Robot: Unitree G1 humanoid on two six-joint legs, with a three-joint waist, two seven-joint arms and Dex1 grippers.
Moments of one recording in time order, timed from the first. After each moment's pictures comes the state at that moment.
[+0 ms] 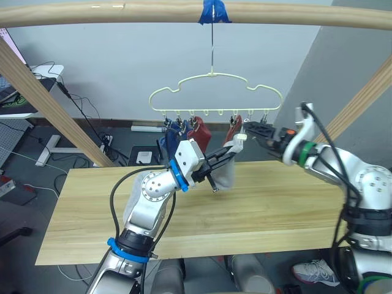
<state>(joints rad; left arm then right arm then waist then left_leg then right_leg) -0.37 0.25 -0.23 -0.04 -0.13 -0.20 -0.76 -0.49 -0.57 -0.20 -0.19 1.87 0.94 -0.53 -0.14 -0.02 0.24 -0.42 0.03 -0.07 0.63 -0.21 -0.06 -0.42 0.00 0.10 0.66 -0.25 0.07</state>
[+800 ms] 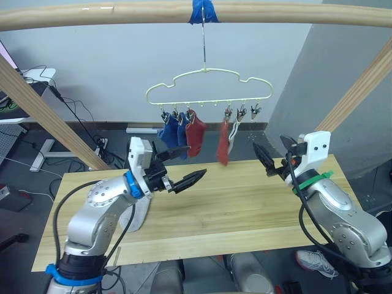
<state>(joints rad) -0.17 0.52 0.06 -0.38 -0.59 0.39 -0.84 -0.15 -0.52 0.04 -0.57 0.64 0.49 -0.07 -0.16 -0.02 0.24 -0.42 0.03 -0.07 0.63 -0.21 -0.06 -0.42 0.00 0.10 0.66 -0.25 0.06</state>
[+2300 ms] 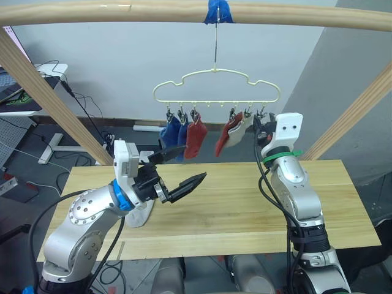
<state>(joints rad) -0.05 0.55 0.10 -0.62 -0.69 0.43 -0.73 -0.42 -0.11 0.03 -0.14 0.08 0.29 -0.05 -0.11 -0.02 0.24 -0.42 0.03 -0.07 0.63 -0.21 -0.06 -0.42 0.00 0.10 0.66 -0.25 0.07</state>
